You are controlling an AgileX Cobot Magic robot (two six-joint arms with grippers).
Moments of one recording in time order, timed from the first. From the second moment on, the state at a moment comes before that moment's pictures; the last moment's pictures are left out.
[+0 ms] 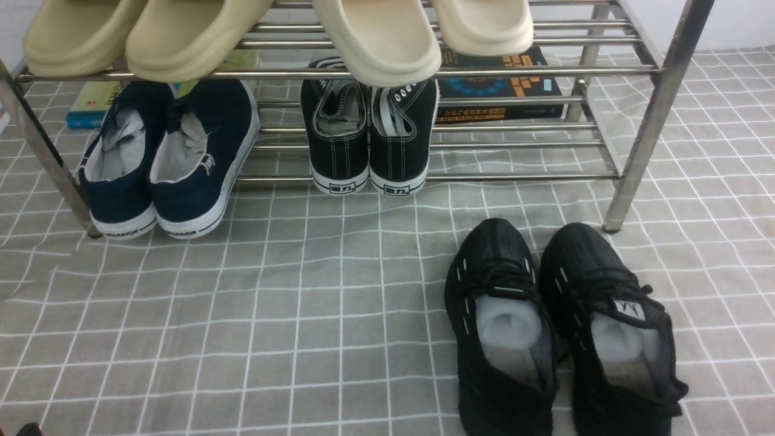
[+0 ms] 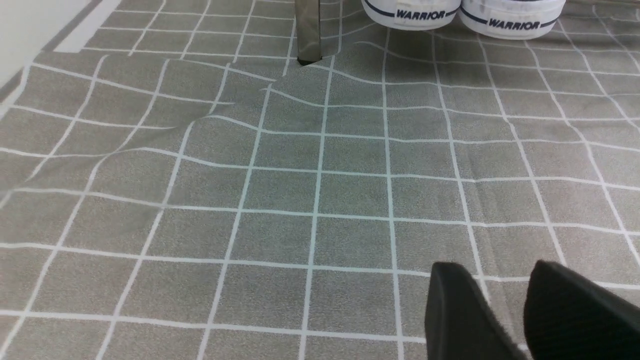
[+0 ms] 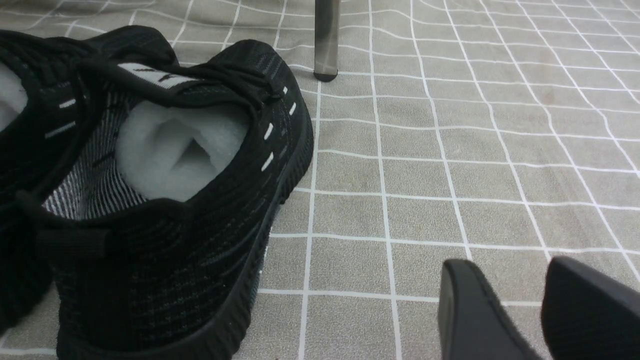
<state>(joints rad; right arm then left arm) 0.06 -0.01 0.01 -0.02 0.39 0.01 -0.03 -0.01 0.02 0.24 0.39 -0.26</state>
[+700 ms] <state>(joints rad) 0.06 -0.01 0.01 -0.02 0.39 0.02 -0.03 -0.01 0.03 -0.29 0.10 -1.07</state>
